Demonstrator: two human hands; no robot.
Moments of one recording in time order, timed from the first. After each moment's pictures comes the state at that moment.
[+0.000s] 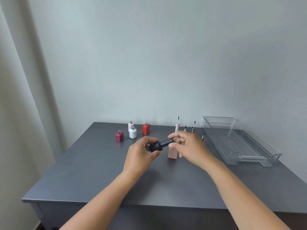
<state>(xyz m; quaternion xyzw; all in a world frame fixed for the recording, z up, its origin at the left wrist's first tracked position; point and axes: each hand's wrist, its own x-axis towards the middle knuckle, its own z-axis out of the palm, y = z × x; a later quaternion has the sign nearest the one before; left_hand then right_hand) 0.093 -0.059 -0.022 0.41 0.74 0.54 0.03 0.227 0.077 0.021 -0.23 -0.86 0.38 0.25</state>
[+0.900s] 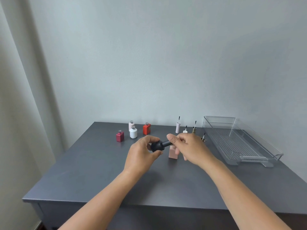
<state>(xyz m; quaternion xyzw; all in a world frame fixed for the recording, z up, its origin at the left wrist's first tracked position) 0.093 -0.057 -0.020 0.42 0.75 0.52 0.02 0.227 0.078 0.022 -0.26 -0.88 0.31 0.24</state>
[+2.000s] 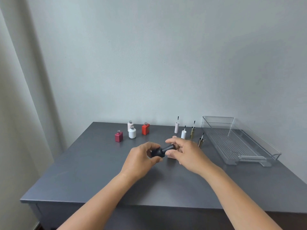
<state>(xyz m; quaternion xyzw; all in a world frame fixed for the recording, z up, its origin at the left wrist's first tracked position) 0.089 -0.063 -0.030 0.45 0.76 0.46 0.06 0.230 0.073 0.003 -0.22 -0.88 0.34 0.22</state>
